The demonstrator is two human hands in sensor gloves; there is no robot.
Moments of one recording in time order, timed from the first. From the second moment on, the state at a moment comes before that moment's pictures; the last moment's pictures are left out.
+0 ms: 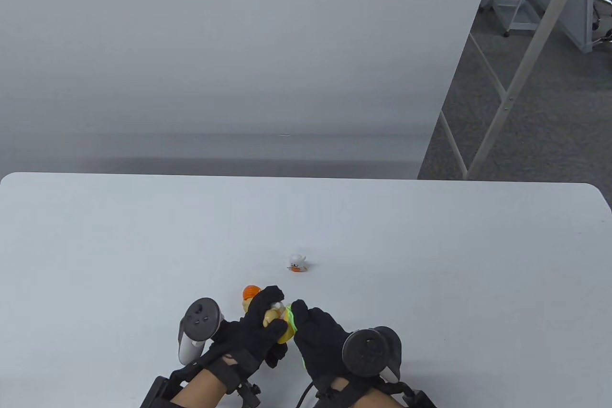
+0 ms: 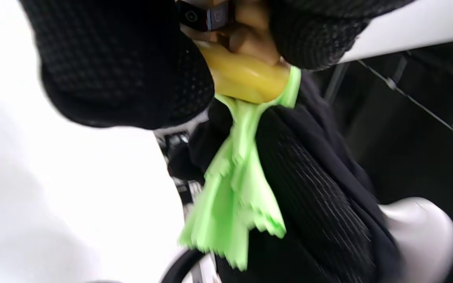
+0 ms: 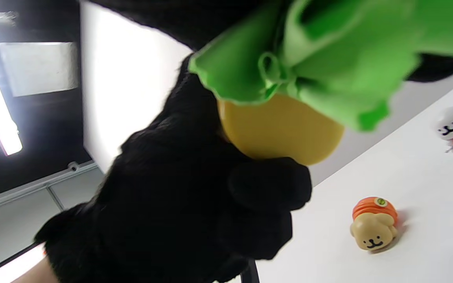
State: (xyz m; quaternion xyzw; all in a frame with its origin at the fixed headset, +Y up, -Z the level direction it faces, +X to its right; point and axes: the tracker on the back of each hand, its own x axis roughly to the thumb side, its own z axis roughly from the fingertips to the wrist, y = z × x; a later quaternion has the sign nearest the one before) left_hand -0.165 -0.762 -0.304 -0.09 -0.24 0.60 0.76; right_hand 0.057 -0.720 -0.268 0.32 -0.07 0.84 0.43
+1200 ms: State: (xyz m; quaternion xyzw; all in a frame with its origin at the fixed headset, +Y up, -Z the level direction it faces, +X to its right) left_hand -0.163 -0.763 -0.308 -0.20 -0.20 0.66 0.70; right_hand 0.074 -0.724 -0.274 0.32 -0.11 0.82 0.46
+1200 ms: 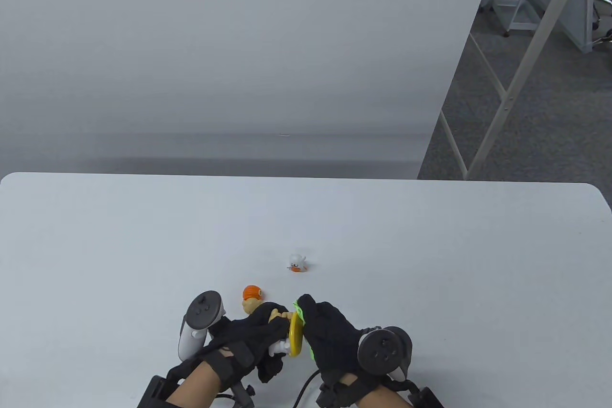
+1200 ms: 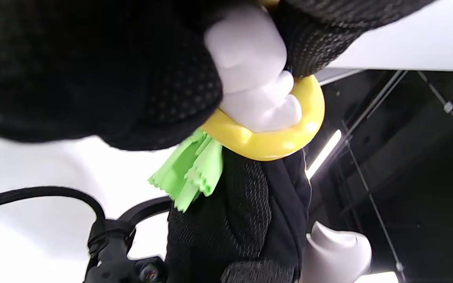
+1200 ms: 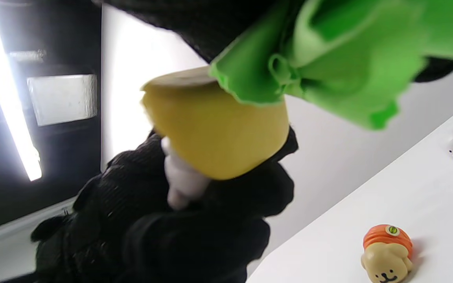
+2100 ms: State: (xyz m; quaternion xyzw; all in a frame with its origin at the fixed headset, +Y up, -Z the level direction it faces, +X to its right) left_hand -0.175 -0.781 -0.306 -0.13 -0.11 0.70 0.69; right_hand 0.055 -0.718 -0.267 0.40 -0.12 0.83 0.37
